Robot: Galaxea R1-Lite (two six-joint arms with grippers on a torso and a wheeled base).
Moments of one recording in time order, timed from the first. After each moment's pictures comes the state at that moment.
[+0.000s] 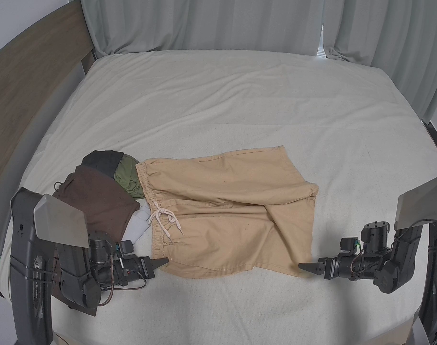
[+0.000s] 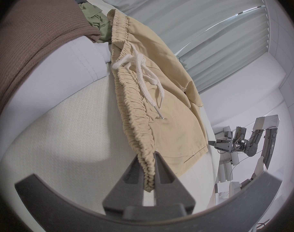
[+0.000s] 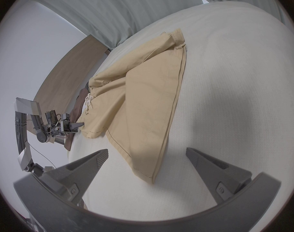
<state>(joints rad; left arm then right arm) -0.18 2.51 -0.44 -1.55 -0.55 -0.43 0.15 2.35 -0.32 -1.34 0.51 0.21</state>
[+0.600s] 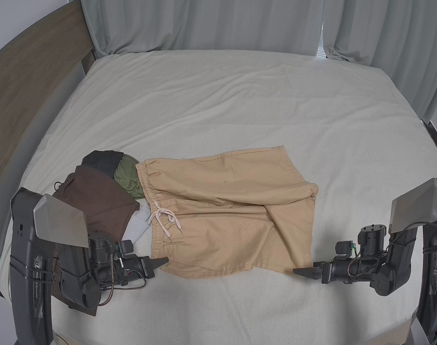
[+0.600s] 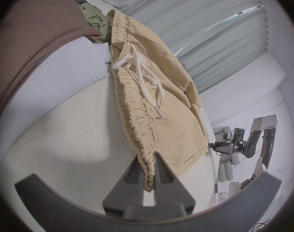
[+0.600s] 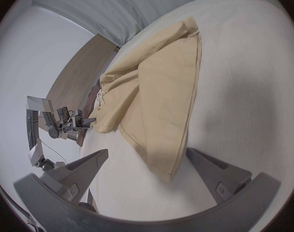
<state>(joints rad) -0.18 2.51 -0.44 -1.55 -0.55 -0.43 0.16 2.40 -0.33 -1.39 0.64 0.22</state>
